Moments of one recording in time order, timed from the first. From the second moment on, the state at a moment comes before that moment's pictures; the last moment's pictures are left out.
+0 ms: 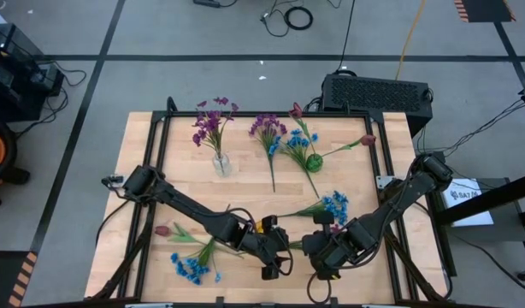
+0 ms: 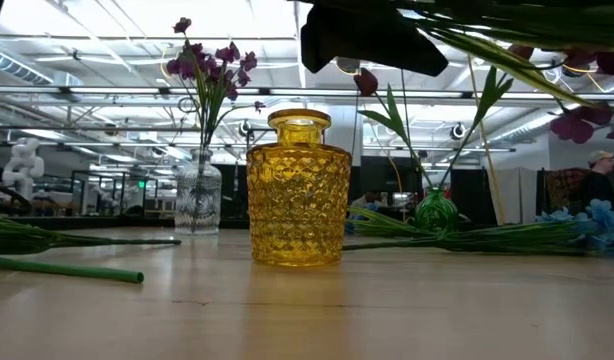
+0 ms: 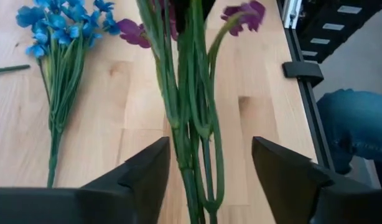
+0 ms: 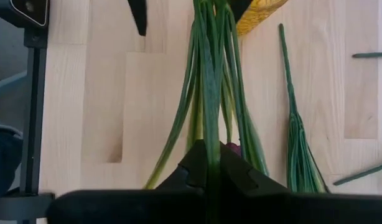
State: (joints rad) left arm -0.44 2.03 1.58 -0.27 -0.21 -0.38; right arm 0.66 1.69 1.43 -1.00 0.27 0.62
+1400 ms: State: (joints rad) left arm -0.52 1.88 1.57 -0.68 -0.21 -0.39; right arm 0.71 1.68 1.52 -1.11 0.59 0.73
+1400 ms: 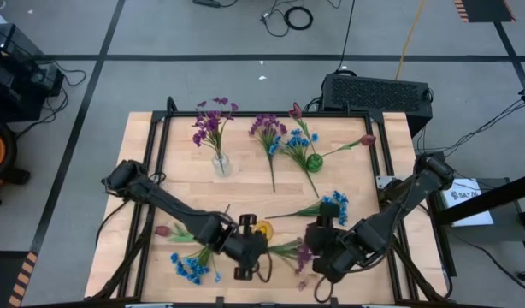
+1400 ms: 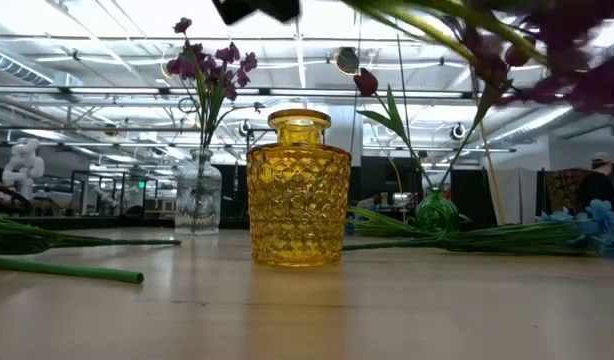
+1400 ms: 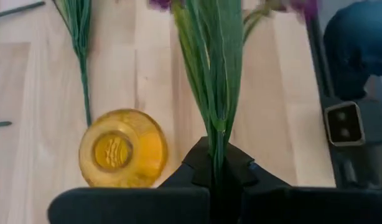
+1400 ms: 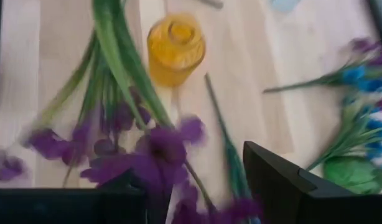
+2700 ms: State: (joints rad) left arm -0.77 1.60 1.56 -0.31 -0.92 -0.10; right arm 0.86 1.58 1.18 -0.69 1.23 0.86
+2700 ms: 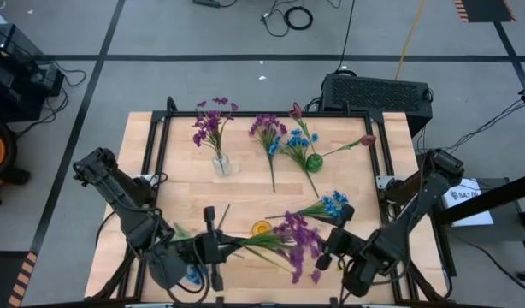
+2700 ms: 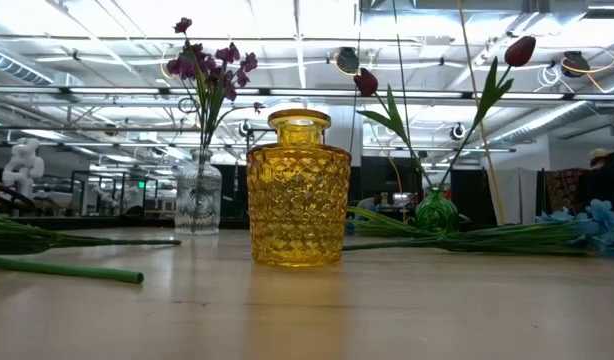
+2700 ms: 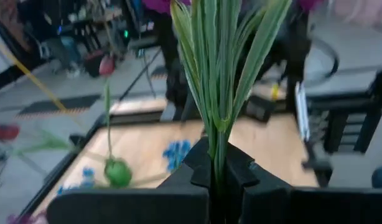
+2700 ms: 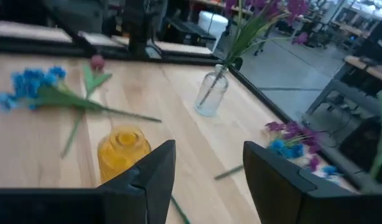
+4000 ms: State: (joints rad) left arm -0.46 1.99 1.56 0.73 -0.17 0.17; right arm 0.72 1.59 0.81 0.88 0.62 -0.12
